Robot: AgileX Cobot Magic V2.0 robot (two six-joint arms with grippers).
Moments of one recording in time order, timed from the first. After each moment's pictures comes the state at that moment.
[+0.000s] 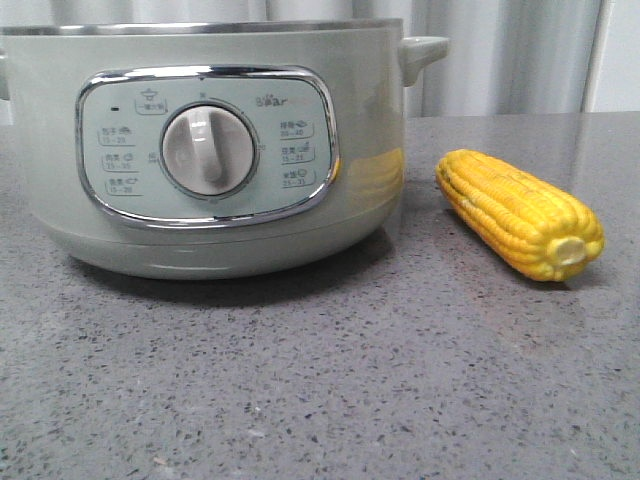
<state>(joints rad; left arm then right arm) -0.01 0.74 -0.31 -0.27 -0.37 0.29 -0.09 0.65 -0.38 0.00 0.16 0.02</state>
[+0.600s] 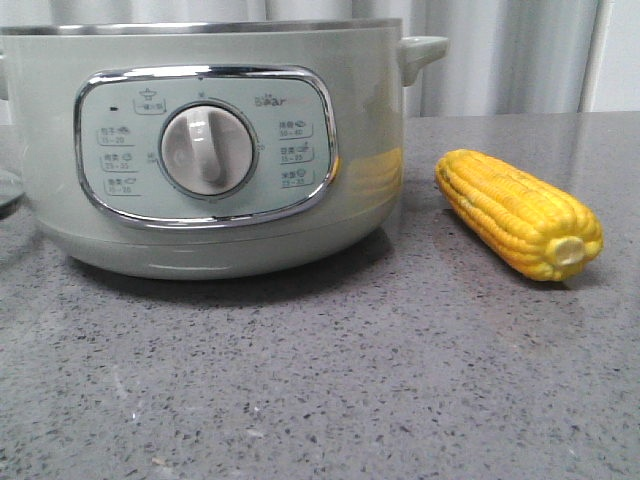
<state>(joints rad) -0.16 1.10 -0.29 -0.27 -0.59 0.27 -0.09 0.65 -0.38 0.00 0.16 0.02</state>
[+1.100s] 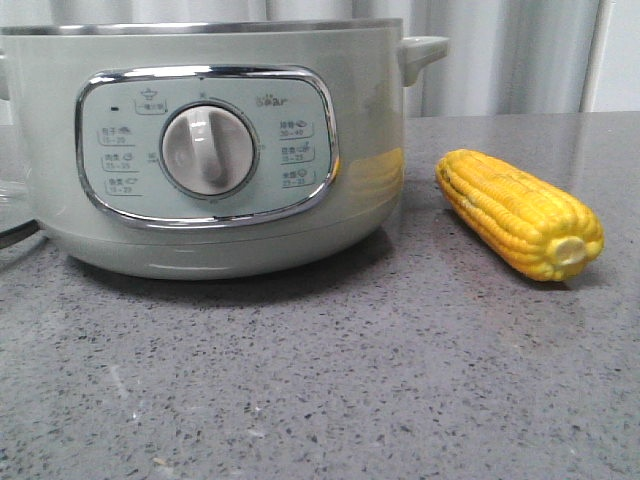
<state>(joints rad) -0.16 1.21 -0.29 -0.19 -0.65 0.15 -0.09 0.65 -0.38 0.00 0.16 0.02</state>
